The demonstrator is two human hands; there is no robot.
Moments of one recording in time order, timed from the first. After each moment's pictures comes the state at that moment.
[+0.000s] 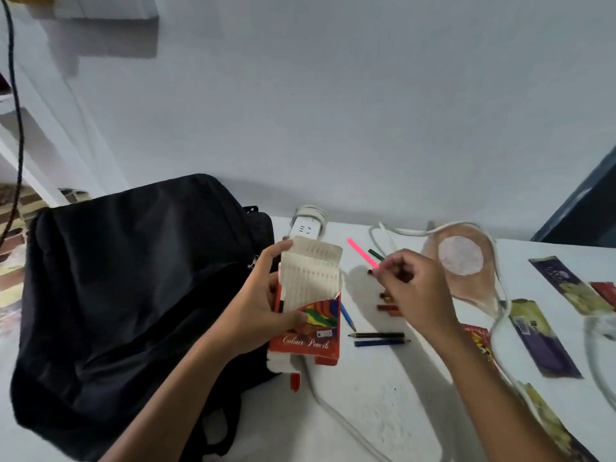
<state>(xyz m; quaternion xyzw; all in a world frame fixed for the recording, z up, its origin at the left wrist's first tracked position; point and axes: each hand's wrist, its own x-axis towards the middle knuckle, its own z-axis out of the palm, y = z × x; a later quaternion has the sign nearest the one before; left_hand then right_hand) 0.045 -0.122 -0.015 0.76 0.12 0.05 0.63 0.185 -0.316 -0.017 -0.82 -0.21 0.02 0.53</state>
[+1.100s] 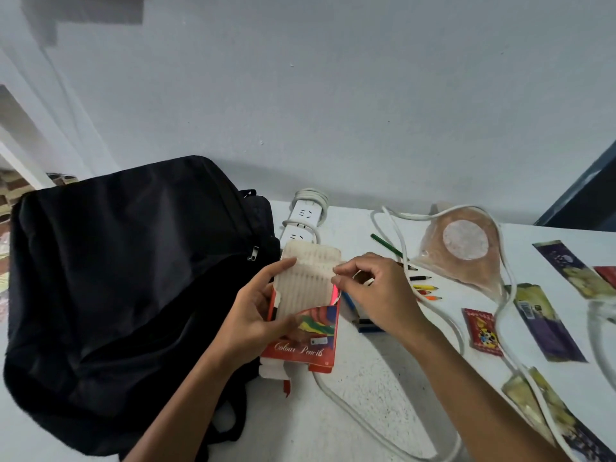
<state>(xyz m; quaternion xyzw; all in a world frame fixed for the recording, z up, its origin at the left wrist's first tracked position) 0.031 -0.126 -0.055 0.70 0.11 0.11 0.70 0.166 -0.281 -0.042 -0.82 -0.29 0.07 0.48</state>
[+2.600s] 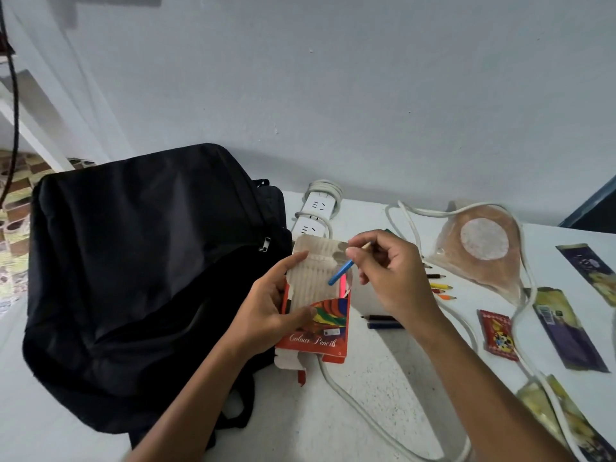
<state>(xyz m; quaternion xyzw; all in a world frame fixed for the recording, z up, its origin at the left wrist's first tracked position) 0.033 -0.129 -0.057 0.73 0.13 0.09 0.66 0.166 -0.274 -0.027 -0.74 -0.32 0.08 0.59</state>
